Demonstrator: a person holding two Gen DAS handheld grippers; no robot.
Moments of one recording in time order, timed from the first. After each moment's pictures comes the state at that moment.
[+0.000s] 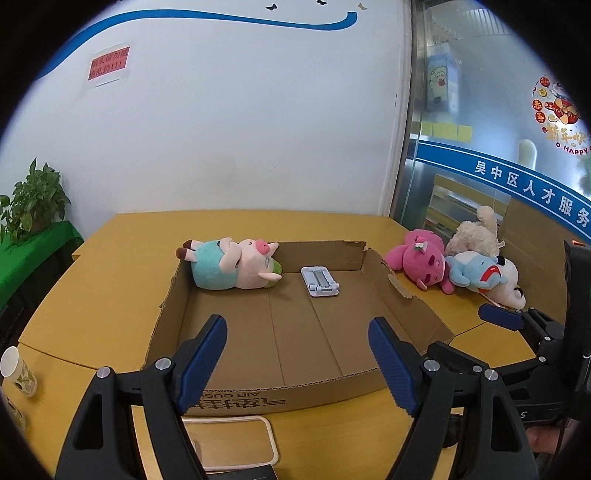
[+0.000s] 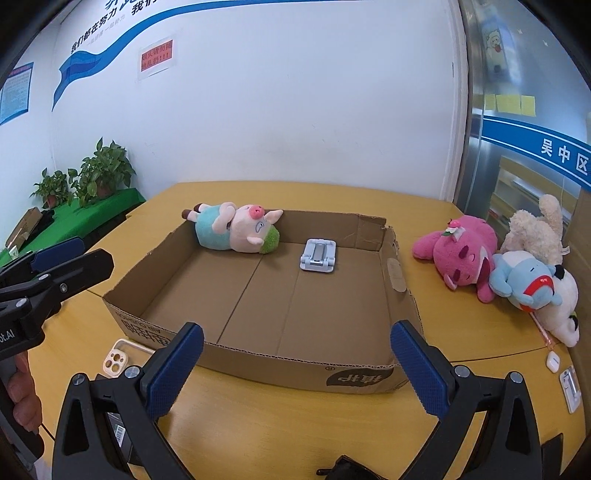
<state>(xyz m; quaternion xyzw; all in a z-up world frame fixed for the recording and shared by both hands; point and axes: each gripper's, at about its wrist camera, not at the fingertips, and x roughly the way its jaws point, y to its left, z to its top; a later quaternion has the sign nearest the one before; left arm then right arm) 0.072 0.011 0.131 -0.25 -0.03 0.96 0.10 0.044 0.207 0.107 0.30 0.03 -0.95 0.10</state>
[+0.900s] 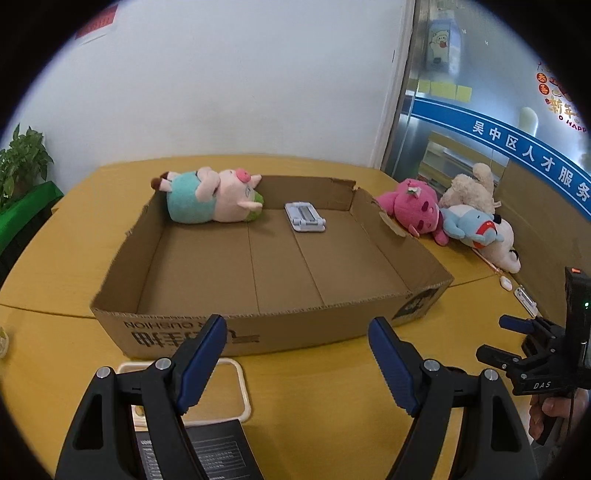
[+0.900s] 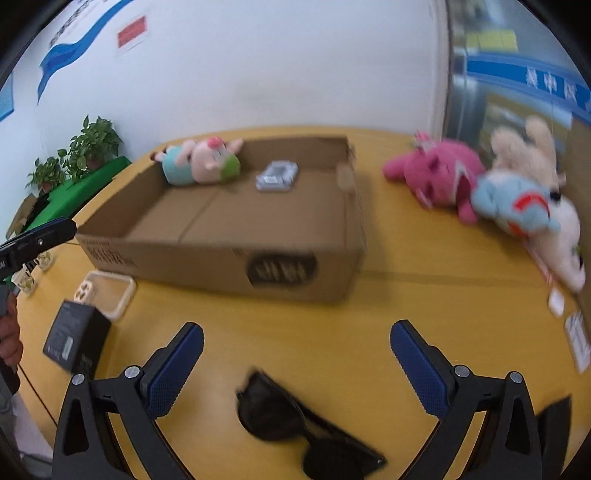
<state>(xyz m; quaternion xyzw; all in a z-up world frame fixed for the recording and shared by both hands) 0.072 0.027 0.067 -0.34 -0.04 0.93 0.13 0.069 0.308 0.028 0.40 0.00 -0.91 0.10</state>
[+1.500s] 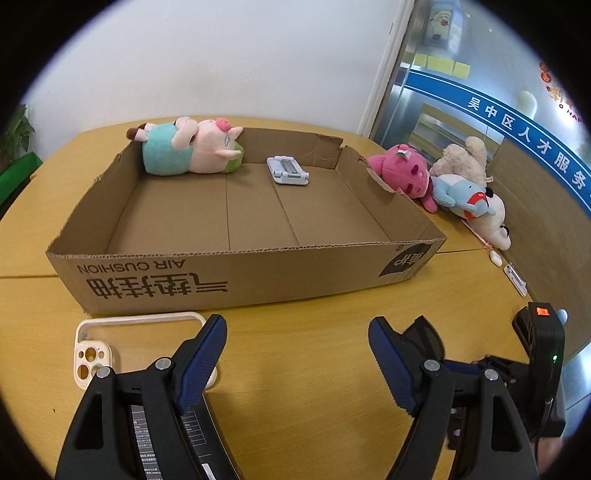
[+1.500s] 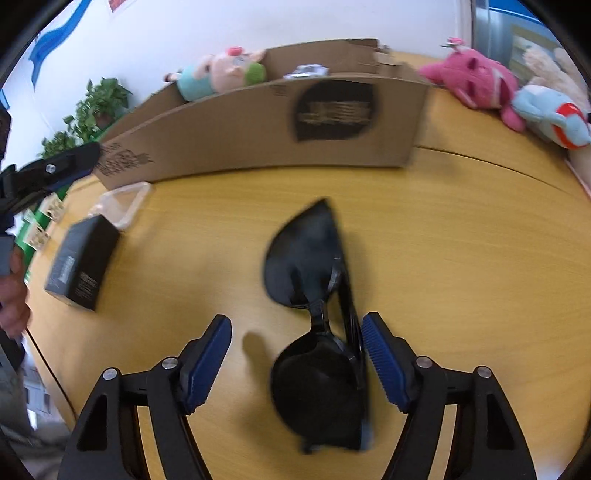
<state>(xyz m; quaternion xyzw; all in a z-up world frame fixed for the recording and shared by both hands) 0.071 0.038 0.029 -0.40 -0.06 0.90 0.16 0.094 0.264 -0.051 0.50 -0.03 -0.85 0.15</state>
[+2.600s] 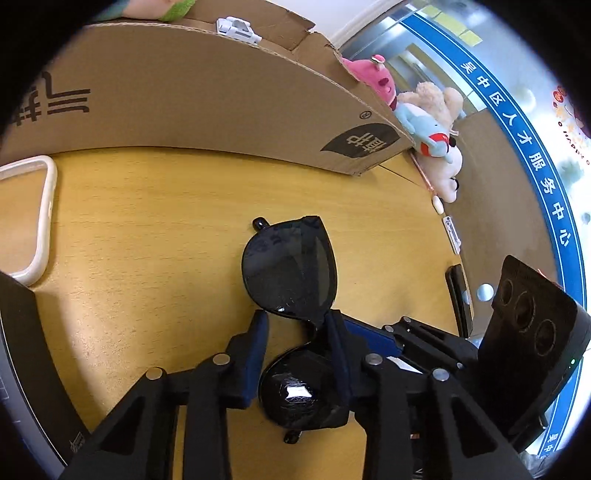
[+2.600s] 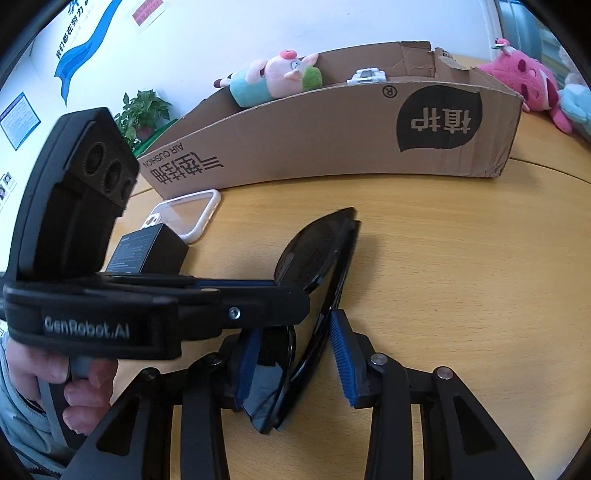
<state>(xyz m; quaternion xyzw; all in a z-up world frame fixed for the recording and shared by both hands) 0.063 0.079 -0.054 -0.55 -0.18 0.76 0.30 0.094 0.221 -0.050 0.48 -0.08 -0.85 0.21</state>
